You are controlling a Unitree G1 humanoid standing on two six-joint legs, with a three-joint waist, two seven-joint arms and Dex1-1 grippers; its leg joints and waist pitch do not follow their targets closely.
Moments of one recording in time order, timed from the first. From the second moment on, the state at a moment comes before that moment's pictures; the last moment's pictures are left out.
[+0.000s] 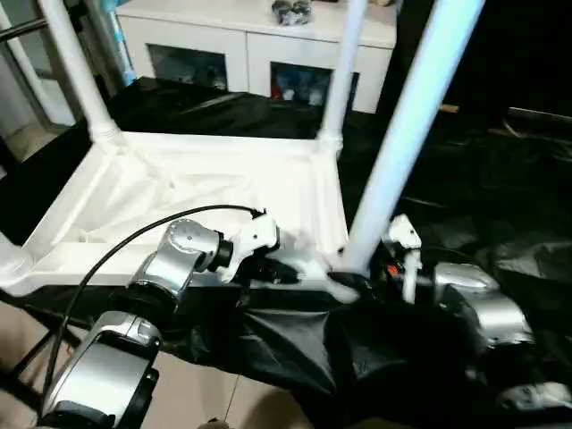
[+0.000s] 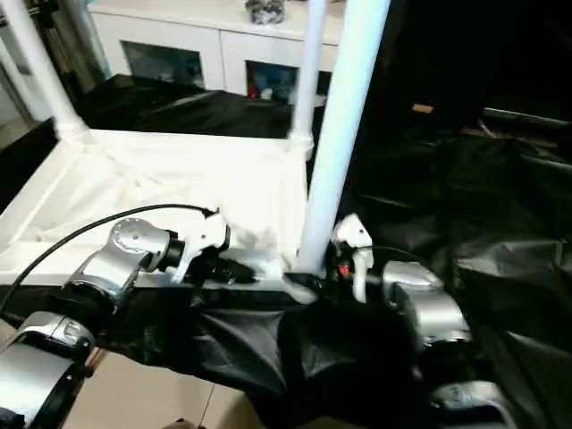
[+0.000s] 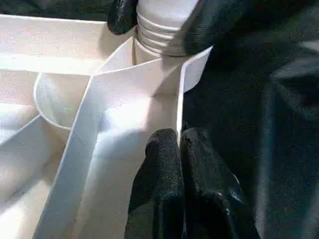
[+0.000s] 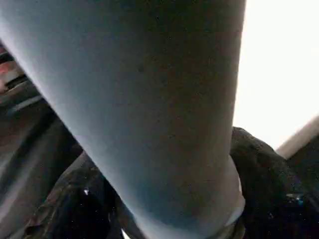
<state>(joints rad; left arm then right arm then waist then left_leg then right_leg) -0.72 0.25 -0.23 0.86 0.09 -0.06 -1.21 -0.43 -0.27 0.04 0.56 0.19 0.19 0.97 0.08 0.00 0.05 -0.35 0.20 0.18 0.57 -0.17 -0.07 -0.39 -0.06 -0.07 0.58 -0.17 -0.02</state>
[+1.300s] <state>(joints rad) -0.74 0.25 -0.24 0.89 0.08 -0.07 -1.28 -0.39 -0.37 0.05 0.48 0.21 0.23 1.13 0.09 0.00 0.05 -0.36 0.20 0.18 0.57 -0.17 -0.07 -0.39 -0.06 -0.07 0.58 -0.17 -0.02</state>
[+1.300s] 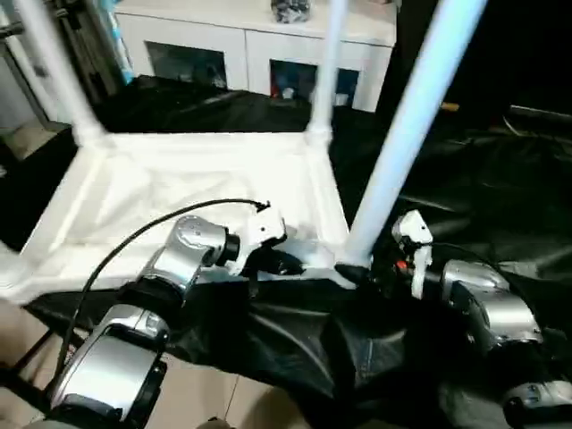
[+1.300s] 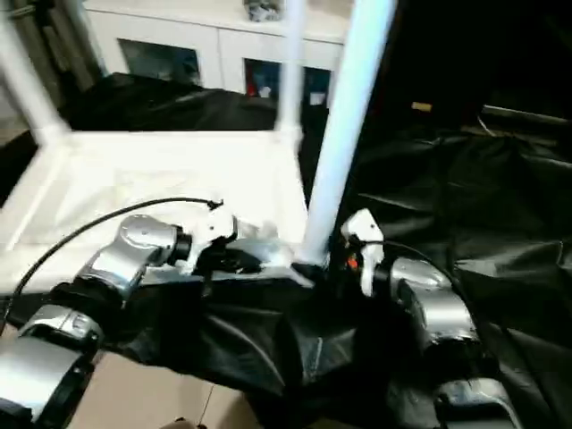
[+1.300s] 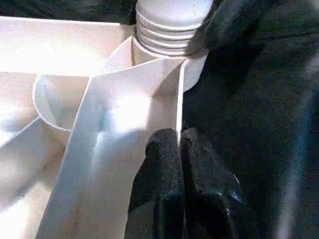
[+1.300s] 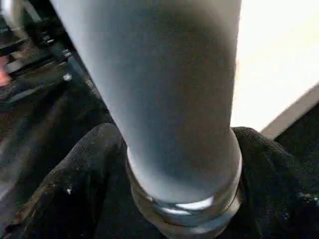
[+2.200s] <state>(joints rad) -0.76 0.13 -0.20 0.94 0.11 0.01 -0.95 -0.53 -0.17 -0.04 0.68 0.15 0.18 0.59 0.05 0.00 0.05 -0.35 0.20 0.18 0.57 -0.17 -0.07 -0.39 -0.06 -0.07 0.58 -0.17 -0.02</state>
